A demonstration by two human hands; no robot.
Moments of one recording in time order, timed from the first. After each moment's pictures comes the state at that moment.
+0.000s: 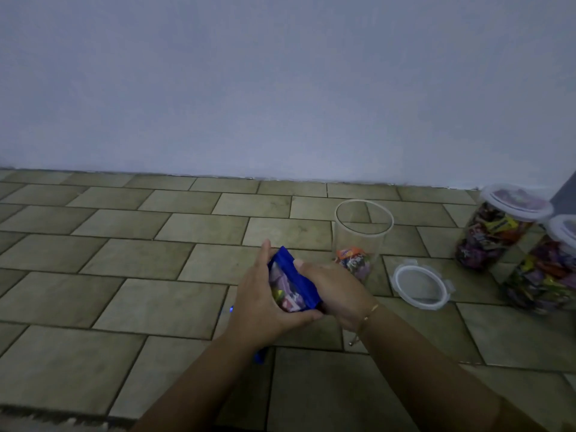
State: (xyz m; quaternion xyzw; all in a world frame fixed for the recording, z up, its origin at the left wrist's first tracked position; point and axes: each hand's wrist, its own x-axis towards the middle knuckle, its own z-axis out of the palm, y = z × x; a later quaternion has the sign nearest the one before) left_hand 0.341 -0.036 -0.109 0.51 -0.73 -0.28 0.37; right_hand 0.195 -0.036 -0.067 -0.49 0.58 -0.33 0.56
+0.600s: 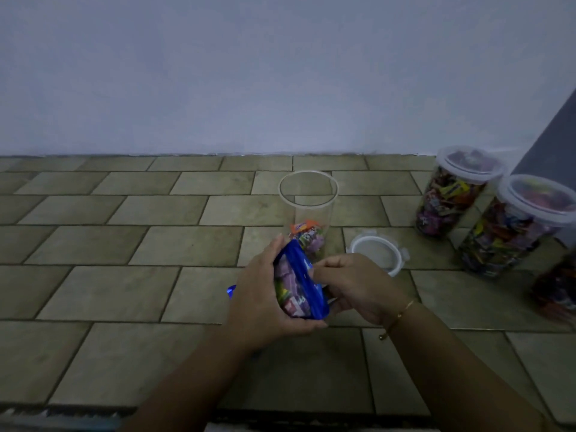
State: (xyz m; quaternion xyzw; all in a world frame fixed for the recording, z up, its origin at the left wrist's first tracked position) left_hand 0.273 -0.008 -0.119 0.43 -0.80 -0.22 0.35; right_hand 0.096 0.005 -0.067 -0.47 0.56 -0.33 0.59
